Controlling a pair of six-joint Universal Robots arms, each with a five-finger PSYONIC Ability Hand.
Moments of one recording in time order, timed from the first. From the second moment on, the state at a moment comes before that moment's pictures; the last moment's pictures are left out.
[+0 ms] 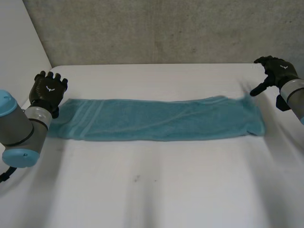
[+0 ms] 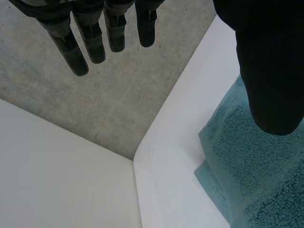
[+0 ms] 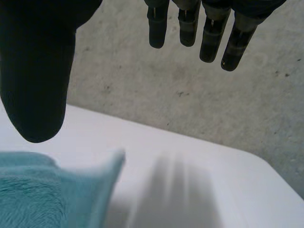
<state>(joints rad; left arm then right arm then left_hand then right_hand) 4.61 -2.18 -1.51 3.70 -1.46 3.90 1.57 -0.62 0.73 -0.02 1.30 3.17 0.21 0.22 0.23 0.22 0.05 0.21 0.22 0.22 0.23 0.06</state>
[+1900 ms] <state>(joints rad) 4.65 -1.89 -1.77 3.63 -1.46 3.74 1.84 -0.96 1.03 -0.20 1.46 2.43 0.21 0.21 0.23 0.22 0.05 0.96 1.18 1.19 1.19 0.97</state>
